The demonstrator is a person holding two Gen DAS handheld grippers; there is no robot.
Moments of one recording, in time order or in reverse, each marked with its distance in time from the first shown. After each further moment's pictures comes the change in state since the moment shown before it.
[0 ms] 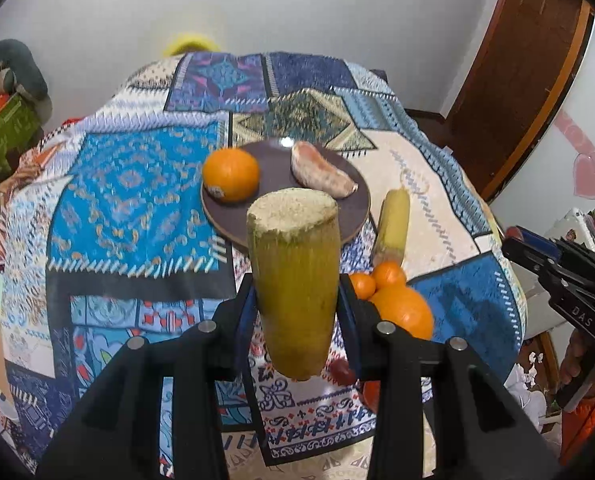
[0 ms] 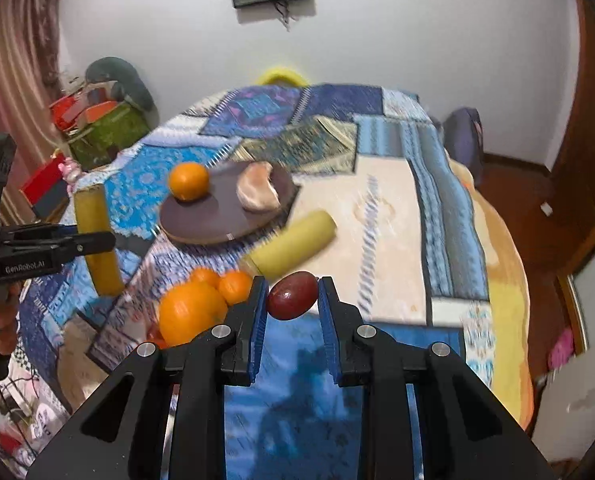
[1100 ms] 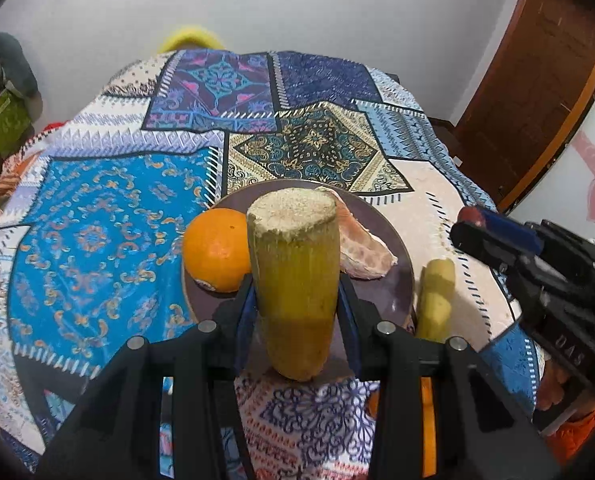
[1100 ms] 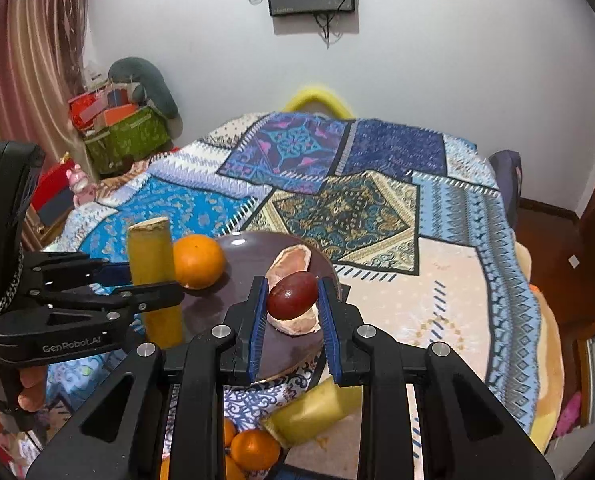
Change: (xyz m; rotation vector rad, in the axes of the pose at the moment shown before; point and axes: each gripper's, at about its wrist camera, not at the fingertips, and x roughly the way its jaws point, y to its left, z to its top) left arm 0.097 0.025 0.074 -0.044 0.020 -0.010; right arm 0.094 0.026 0.086 -0.097 -0.043 0.079
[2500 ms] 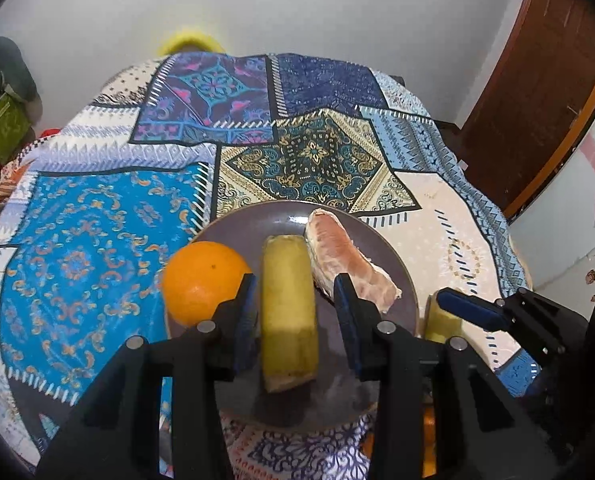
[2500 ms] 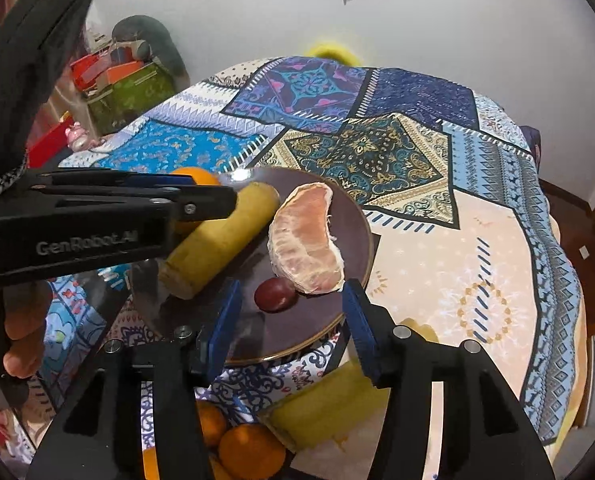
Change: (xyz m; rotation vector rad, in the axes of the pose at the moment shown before) left arm 0.013 -0.008 0.023 0.005 -0.018 0.021; right arm 0.041 0.005 -0.025 -0.025 0.133 0.033
